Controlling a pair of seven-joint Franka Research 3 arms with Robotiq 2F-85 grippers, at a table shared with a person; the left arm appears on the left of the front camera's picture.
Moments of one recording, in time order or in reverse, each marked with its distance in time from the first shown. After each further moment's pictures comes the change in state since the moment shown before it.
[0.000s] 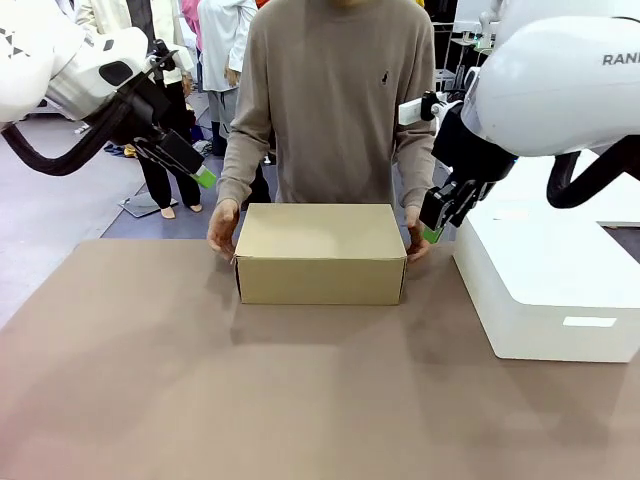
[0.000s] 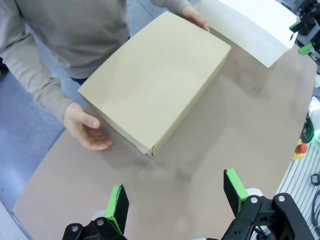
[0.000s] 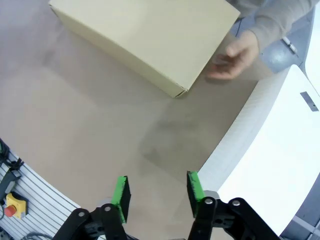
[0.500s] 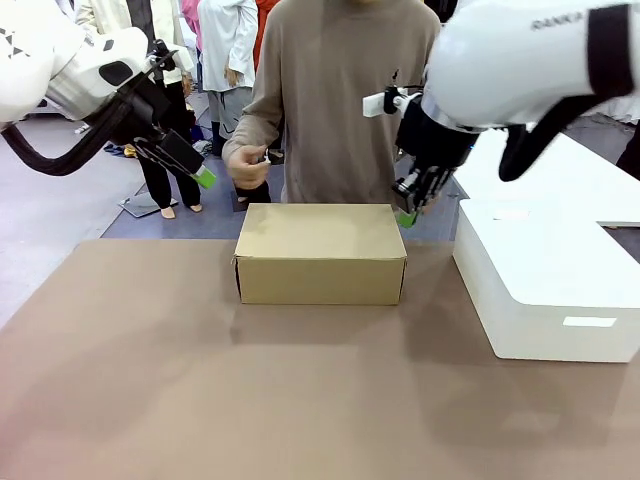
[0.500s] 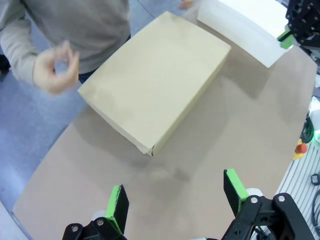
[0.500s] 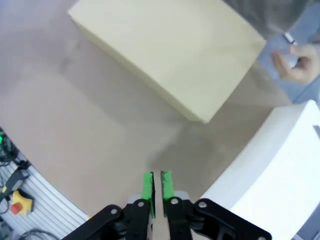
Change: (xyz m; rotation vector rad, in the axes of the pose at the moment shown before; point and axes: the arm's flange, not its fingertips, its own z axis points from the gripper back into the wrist) left arm 0.000 0.000 0.000 0.000 0.000 0.000; right arm 0.045 0.008 -0.011 0.063 0.008 0.077
